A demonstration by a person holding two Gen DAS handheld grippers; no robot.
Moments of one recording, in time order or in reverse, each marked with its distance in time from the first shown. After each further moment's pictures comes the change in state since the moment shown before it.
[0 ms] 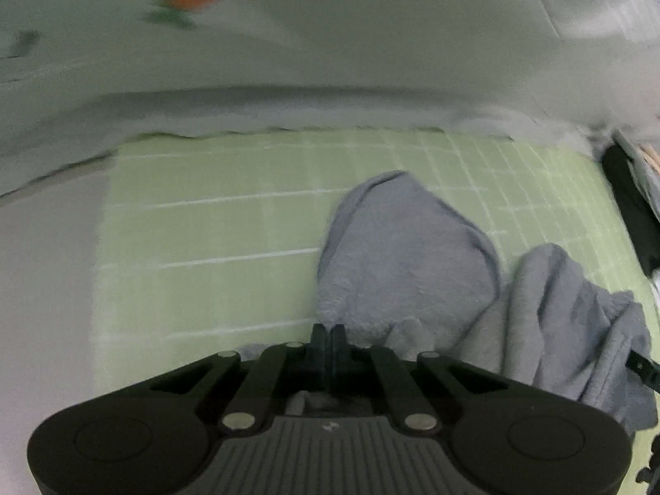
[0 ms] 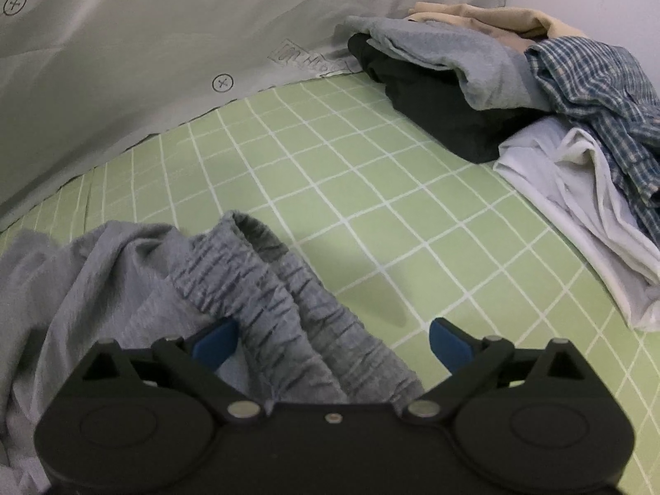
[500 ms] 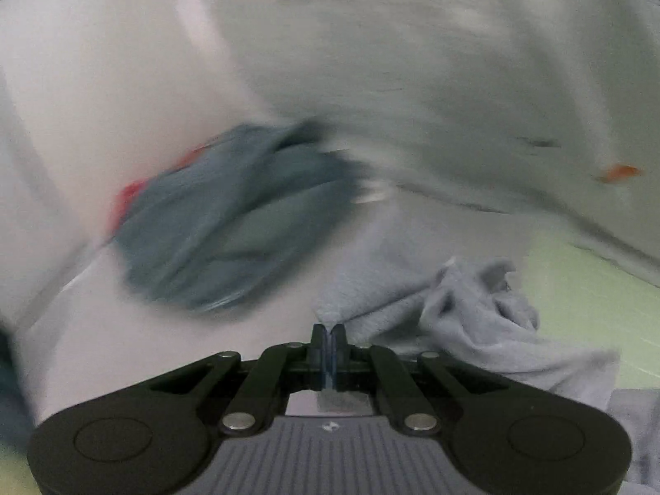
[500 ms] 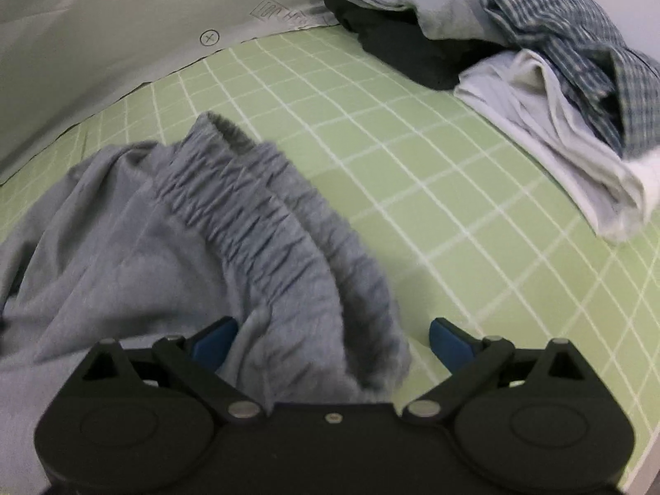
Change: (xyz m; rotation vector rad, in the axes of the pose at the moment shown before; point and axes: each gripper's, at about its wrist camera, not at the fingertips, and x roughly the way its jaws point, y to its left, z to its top) left arm -0.199 0.143 -0.152 -0.546 -0.266 0.650; right arm -0.027 -0.021 -0.062 0.015 0.076 -0.005
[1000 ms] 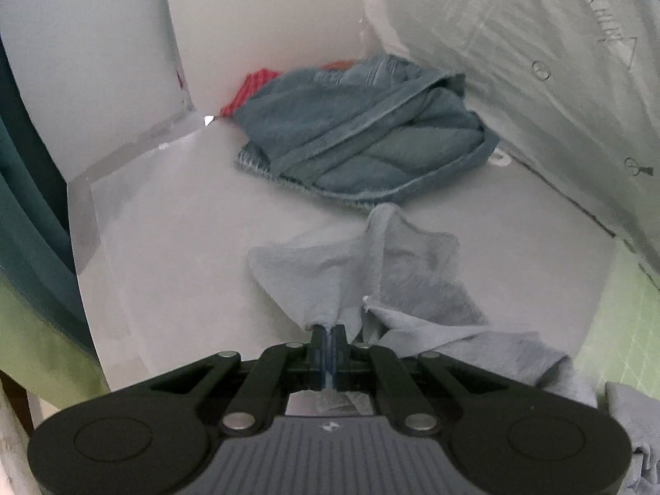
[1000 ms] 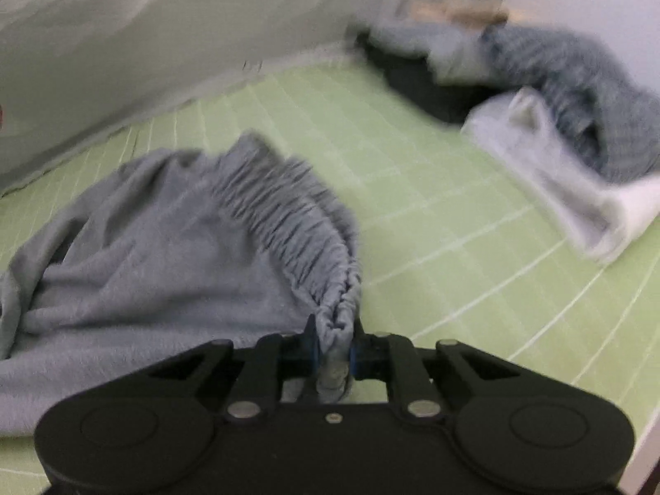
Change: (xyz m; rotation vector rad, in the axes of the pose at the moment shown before) left arm -0.009 0.094 -0.055 -0.258 0.087 0.036; right arm -0.046 -0.017 -0.013 -0.089 -0.164 0.032
